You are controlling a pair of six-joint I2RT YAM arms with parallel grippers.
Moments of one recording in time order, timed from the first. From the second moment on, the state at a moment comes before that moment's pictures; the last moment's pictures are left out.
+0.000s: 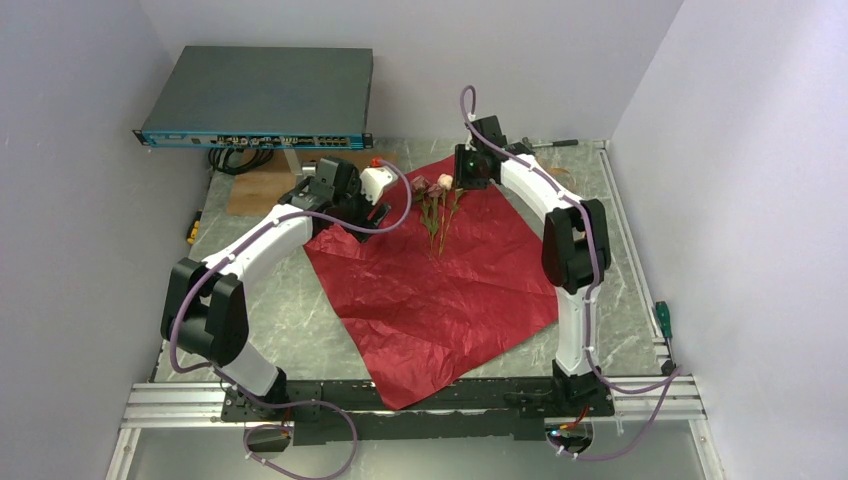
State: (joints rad) left arm -0.42 1.58 1.21 -0.43 0.19 0.37; right arm 0.33 2.10 1.80 -0.54 -0.12 0.32
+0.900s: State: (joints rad) left arm -0.42 1.58 1.21 -0.44 0.13 0.40; right arm 0.34 2.34 1.93 -0.55 0.00 0.36
